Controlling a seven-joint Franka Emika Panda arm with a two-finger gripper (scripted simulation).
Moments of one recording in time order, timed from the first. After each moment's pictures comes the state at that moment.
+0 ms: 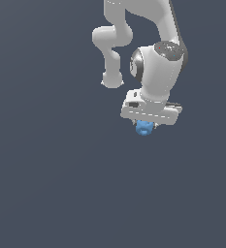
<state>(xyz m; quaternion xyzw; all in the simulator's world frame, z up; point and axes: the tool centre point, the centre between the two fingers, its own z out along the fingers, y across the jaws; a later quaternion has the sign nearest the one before) -0.019 0.132 0.198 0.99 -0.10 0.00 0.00</state>
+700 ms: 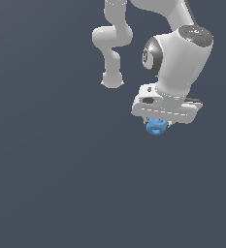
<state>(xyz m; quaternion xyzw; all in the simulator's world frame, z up) 0.004 0.167 0.235 0.99 -0.11 0.00 0.00</state>
